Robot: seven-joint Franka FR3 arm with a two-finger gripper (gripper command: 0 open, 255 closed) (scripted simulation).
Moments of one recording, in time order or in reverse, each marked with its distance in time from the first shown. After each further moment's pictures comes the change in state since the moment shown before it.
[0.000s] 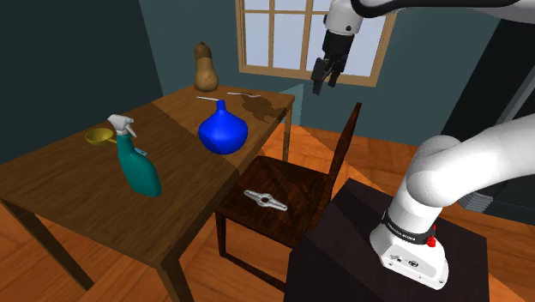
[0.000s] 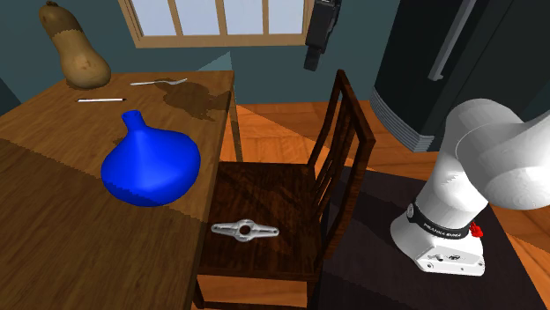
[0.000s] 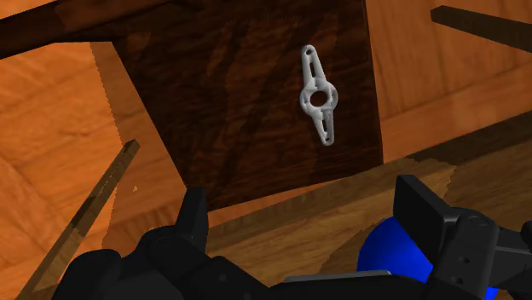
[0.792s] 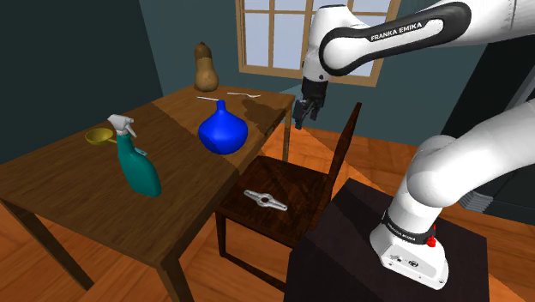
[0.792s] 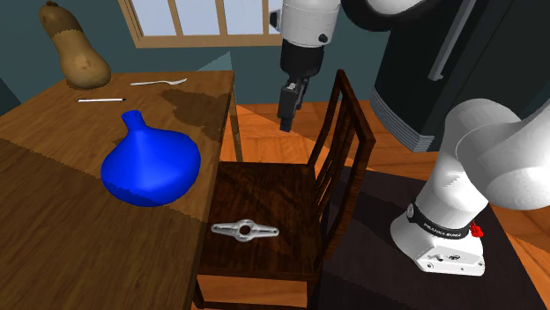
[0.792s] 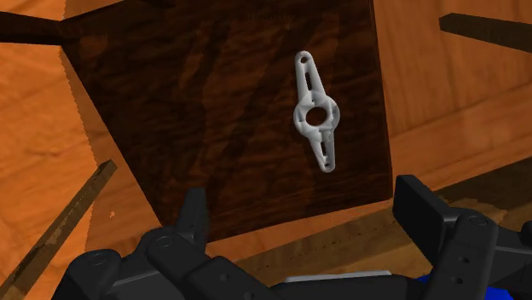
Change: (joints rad) arm 0.018 0.139 0.026 -0.212 0.021 0.306 0.039
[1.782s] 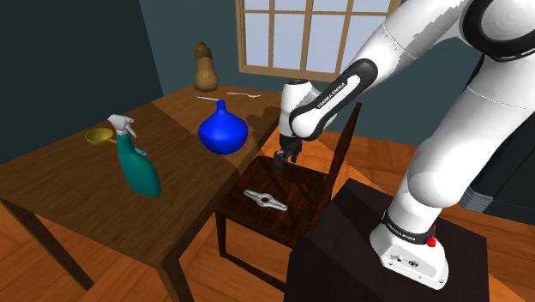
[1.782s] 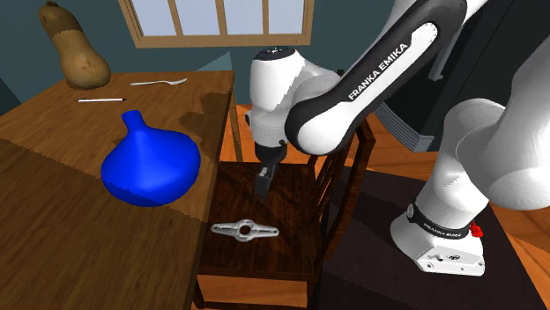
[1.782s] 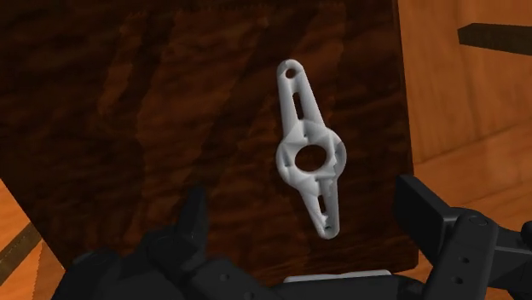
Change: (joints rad) arm 0.027 0.475 0.052 -0.108 0.015 0.521 0.071
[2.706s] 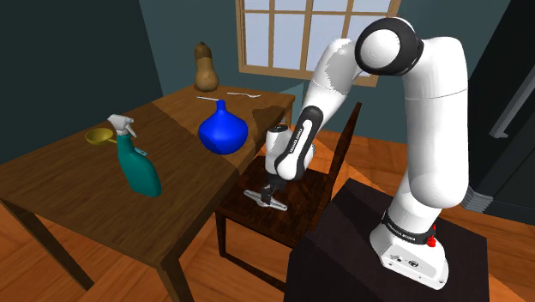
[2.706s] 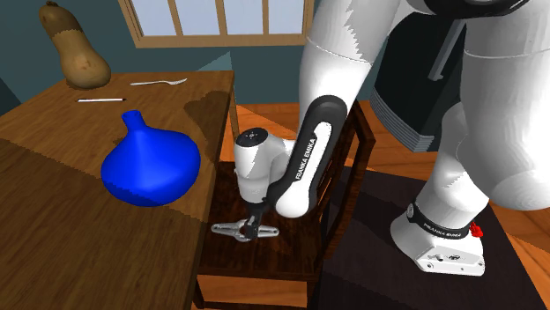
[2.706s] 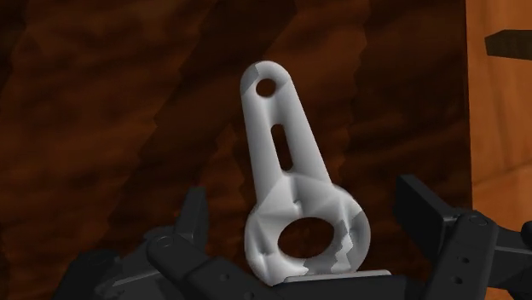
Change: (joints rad) arm 0.046 0.550 -0.006 0.152 -0.070 0.348 0.098
